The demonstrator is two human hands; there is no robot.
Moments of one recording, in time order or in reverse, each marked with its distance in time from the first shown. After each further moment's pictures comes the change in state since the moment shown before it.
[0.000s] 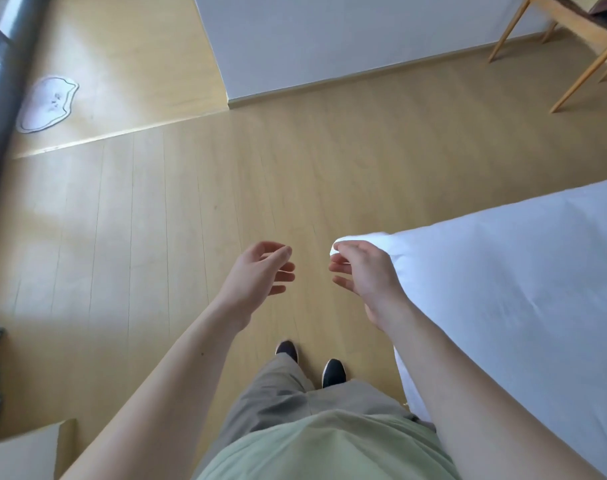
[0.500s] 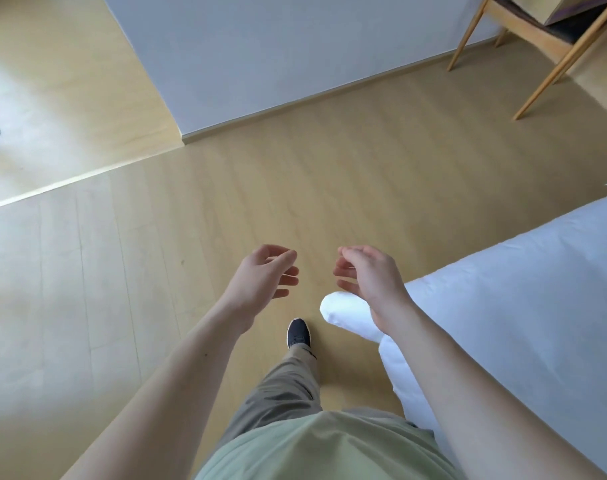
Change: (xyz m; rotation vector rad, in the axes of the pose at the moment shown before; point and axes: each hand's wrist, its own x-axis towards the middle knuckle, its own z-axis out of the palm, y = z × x) left_hand 0.246 0.135 0.017 0.059 -0.167 -0.029; right_hand 0.217 -0.125 0.024 0.067 0.155 0.024
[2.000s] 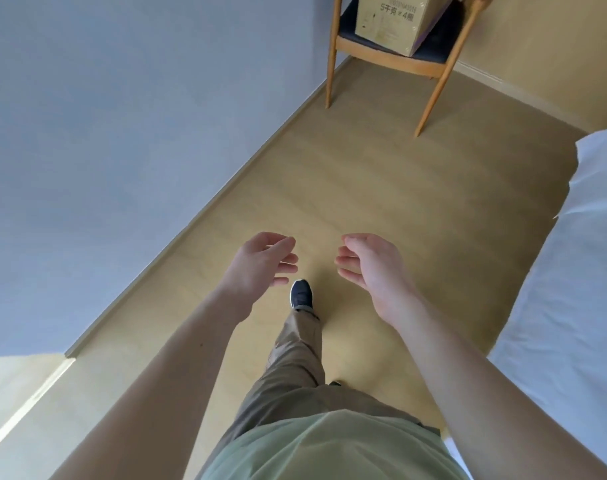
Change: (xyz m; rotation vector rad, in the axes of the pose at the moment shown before) left_hand 0.578 0.469 0.259 0.319 -0.412 0.003; right_hand 0.536 -0.401 -0.150 0.320 0.407 0.059
